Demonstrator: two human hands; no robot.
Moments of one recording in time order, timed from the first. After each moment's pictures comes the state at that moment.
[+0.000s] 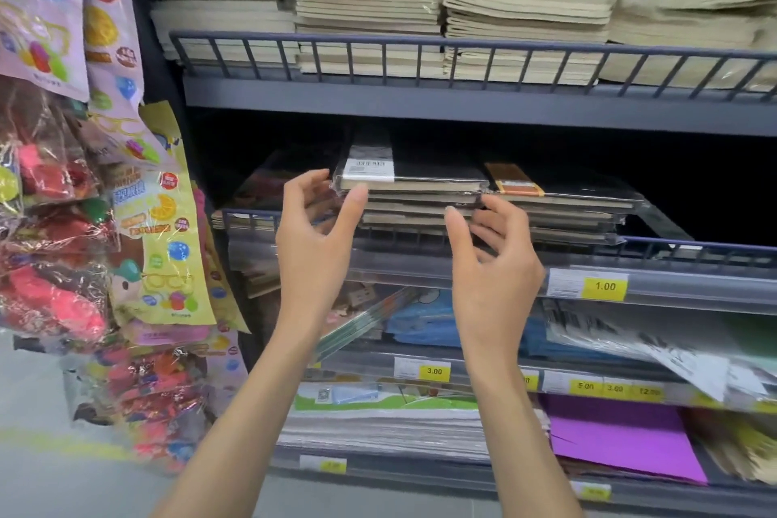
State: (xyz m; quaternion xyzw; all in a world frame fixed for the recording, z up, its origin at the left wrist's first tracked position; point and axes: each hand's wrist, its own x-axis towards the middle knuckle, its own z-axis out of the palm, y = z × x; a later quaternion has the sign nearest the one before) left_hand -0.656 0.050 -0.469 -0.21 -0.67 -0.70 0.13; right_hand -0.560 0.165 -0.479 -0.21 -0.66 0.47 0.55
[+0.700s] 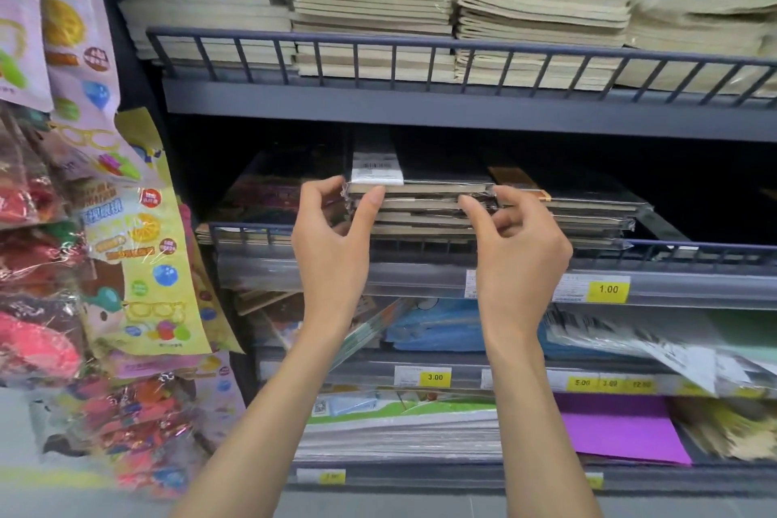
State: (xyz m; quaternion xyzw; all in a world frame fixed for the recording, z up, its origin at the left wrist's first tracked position) left_hand -0.677 0.069 -0.472 -0.21 -0.66 -0.71 0.12; right_hand -0.586 0.190 -0.467 -0.28 -0.70 0.30 0.59
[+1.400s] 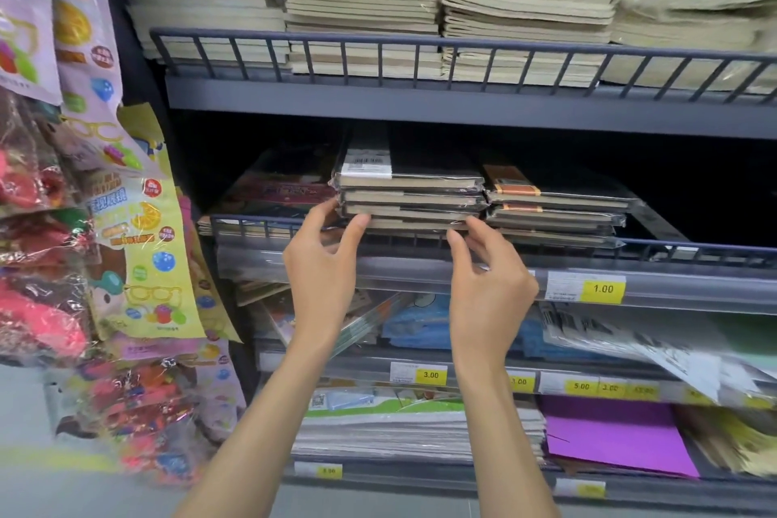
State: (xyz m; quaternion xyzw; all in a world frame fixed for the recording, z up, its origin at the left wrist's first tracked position) left_hand -0.676 0.069 -0.502 -0.18 -0.73 -0.64 0.15; right_hand -0.582 0.182 -0.509 -0.25 -0.69 0.35 0.58
